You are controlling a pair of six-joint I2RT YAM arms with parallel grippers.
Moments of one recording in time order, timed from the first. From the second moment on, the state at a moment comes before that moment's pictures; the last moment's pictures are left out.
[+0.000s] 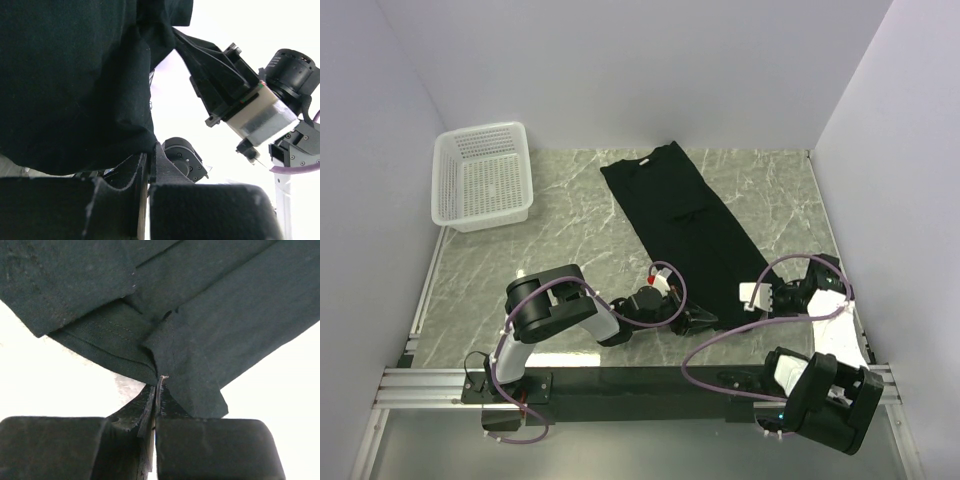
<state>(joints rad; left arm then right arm) -1.16 2.02 0.73 1.07 0.14 -1.77 -0.40 1.00 0.52 -0.87 -0.54 -1.95</state>
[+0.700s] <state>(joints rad) -1.06 1.83 0.74 0.90 0.06 -1.78 -0.25 1.01 0.70 -0.82 -0.62 -1.91</state>
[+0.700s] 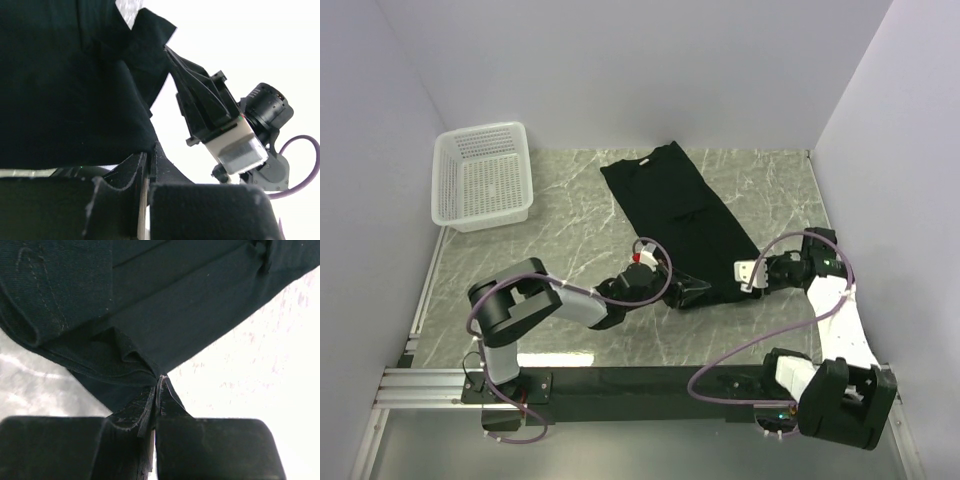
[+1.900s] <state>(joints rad) -0.81 1.70 0.84 0.47 -0.08 -1.80 0.08 1.65 1.20 -0.53 -0.44 -1.44</state>
